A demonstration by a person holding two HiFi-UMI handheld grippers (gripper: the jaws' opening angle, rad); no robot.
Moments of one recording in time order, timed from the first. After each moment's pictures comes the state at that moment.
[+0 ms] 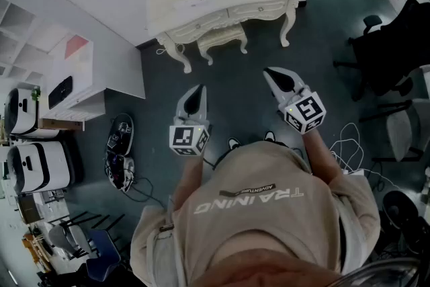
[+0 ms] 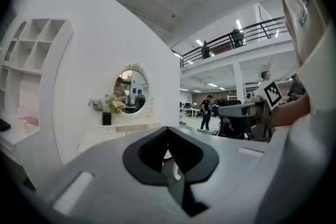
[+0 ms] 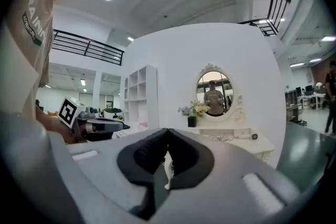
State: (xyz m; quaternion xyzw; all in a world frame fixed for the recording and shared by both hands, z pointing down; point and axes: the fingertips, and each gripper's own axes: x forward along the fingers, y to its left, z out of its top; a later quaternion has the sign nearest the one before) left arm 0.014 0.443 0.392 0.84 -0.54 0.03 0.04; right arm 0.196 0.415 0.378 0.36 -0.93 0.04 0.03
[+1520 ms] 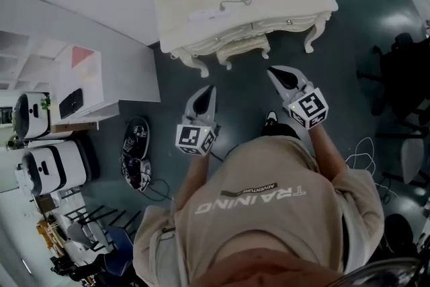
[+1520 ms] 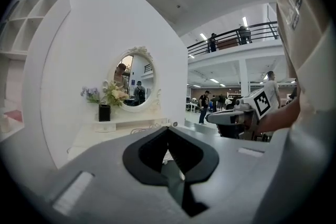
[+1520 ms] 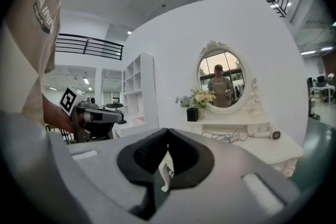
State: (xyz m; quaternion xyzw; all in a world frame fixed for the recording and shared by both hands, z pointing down) left arm -0.041 0.202 0.435 0.85 -0.53 0.05 0.07; right arm 0.121 0.157 0.448 0.32 -0.94 0.07 0.05
